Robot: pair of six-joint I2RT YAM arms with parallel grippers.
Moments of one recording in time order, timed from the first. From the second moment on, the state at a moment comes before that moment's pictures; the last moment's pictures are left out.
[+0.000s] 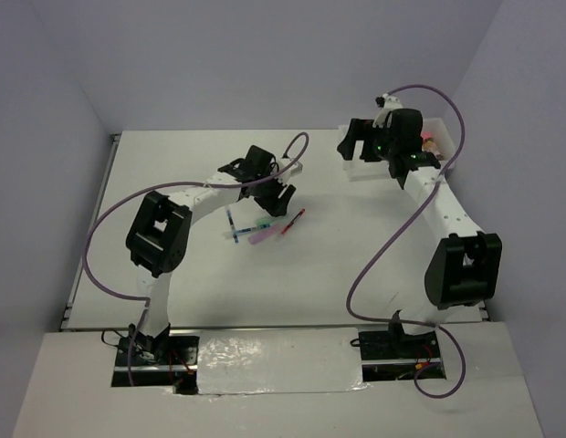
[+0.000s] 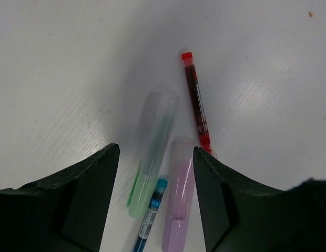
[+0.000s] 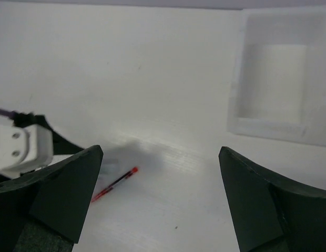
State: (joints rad) left arm -0.52 2.04 1.55 -0.40 0.32 0.21; right arm 0.06 1.59 1.39 -0.24 -0.29 0.17
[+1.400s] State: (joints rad) left arm -0.53 1.75 1.27 0.29 0.31 -0.64; right arm 0.27 1.41 0.68 0.66 -0.59 0.69
